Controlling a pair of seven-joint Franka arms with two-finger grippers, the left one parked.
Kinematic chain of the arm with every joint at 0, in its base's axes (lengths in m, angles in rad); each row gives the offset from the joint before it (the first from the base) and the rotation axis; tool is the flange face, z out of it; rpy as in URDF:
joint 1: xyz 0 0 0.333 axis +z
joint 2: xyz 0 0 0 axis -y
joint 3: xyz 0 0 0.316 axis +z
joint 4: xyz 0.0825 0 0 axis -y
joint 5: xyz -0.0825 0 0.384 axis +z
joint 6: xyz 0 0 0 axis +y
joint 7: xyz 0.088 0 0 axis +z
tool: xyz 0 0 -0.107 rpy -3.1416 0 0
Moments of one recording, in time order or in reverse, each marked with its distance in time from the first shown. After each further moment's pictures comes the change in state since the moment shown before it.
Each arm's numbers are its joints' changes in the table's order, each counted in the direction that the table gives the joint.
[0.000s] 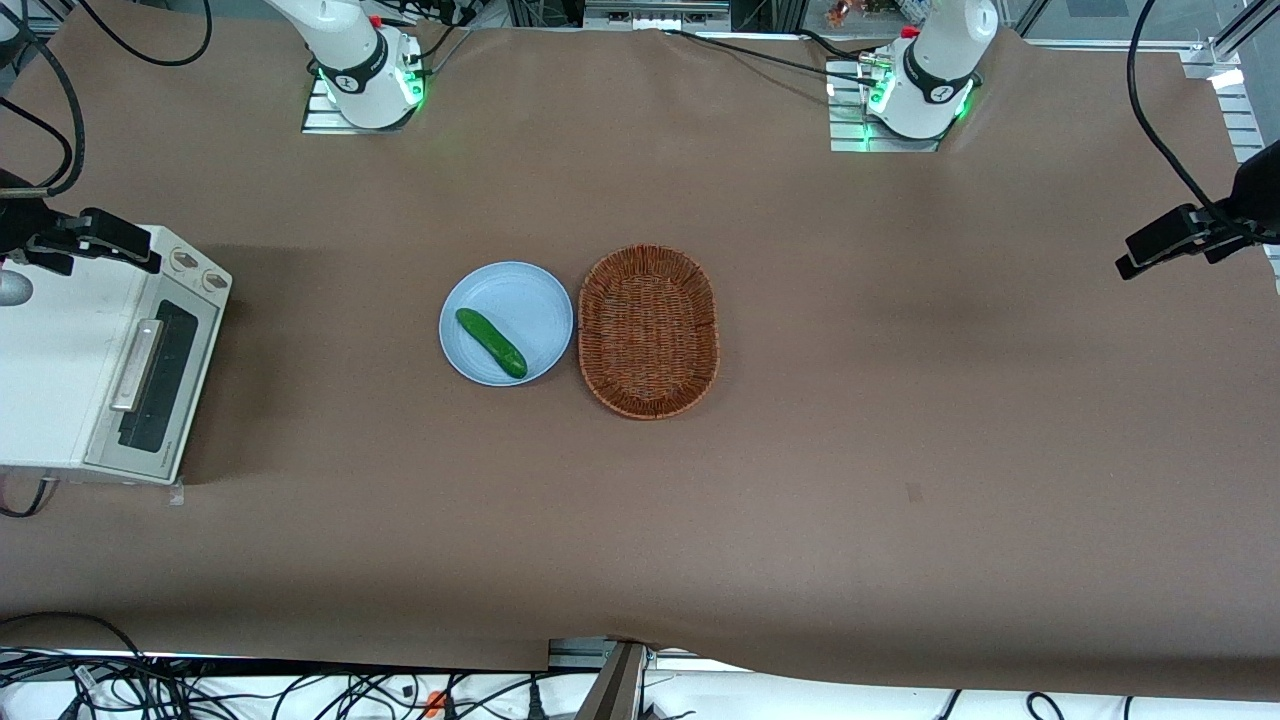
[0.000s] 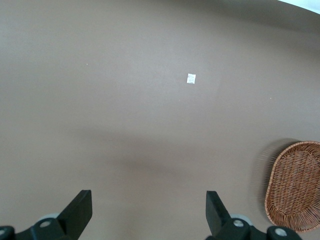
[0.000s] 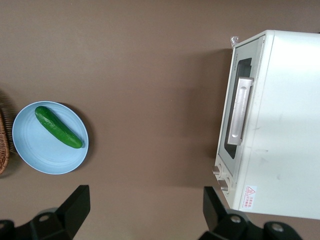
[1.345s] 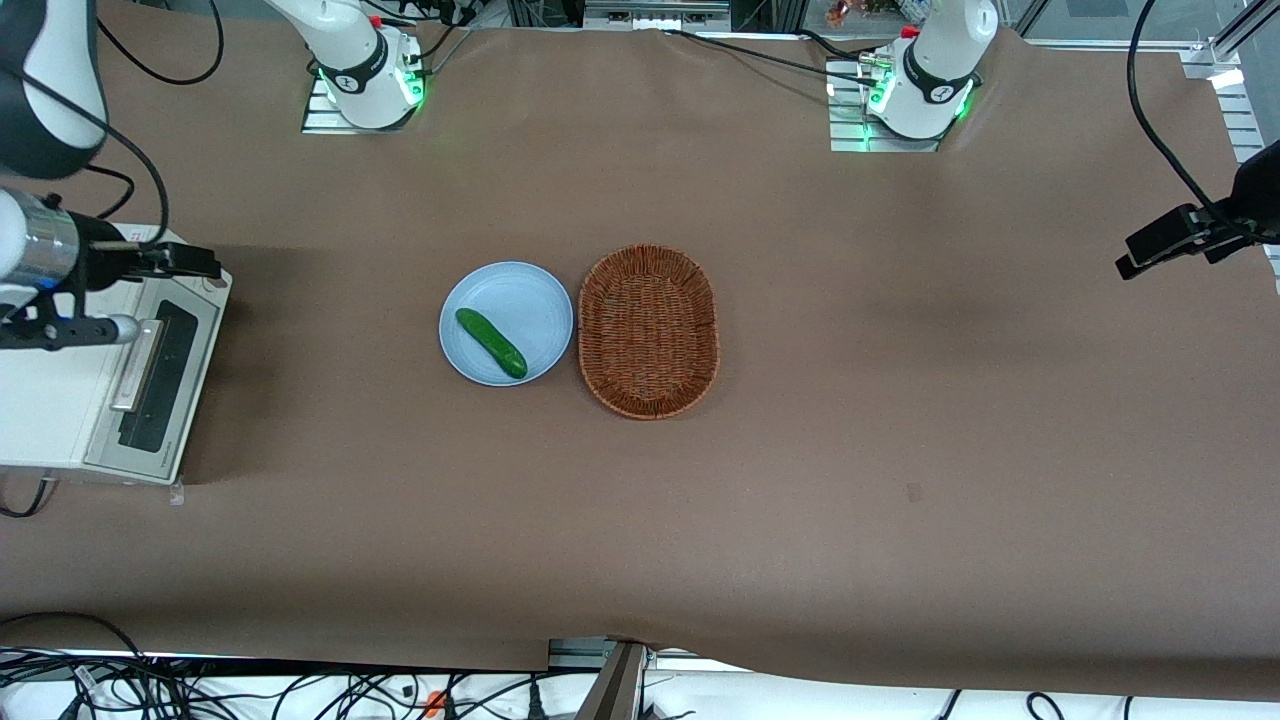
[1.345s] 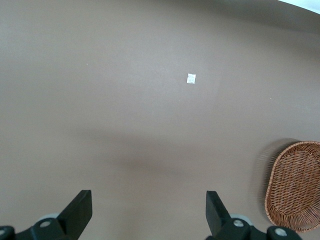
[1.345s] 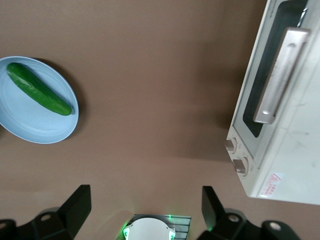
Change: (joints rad) arm 0.016 -0.133 0.002 -0.036 -0.005 0.089 0.004
